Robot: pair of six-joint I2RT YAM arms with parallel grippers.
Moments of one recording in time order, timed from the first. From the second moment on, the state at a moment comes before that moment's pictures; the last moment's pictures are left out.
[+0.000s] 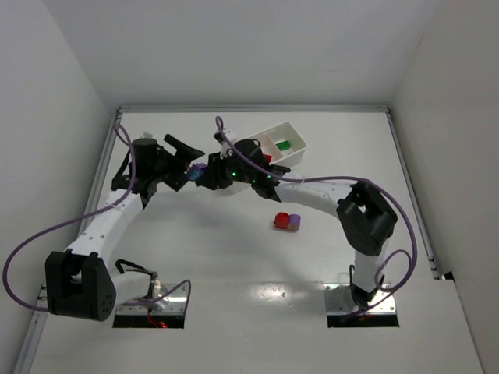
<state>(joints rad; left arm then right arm) -0.11 1.20 0.87 -0.23 0.22 -1.16 0.83 1.90 1.31 0.24 -0.26 0.49</state>
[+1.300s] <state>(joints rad) -0.08 1.43 0.93 -0.17 1.45 -0.12 0.53 1.77 1.25 -0.14 -1.16 0.36</state>
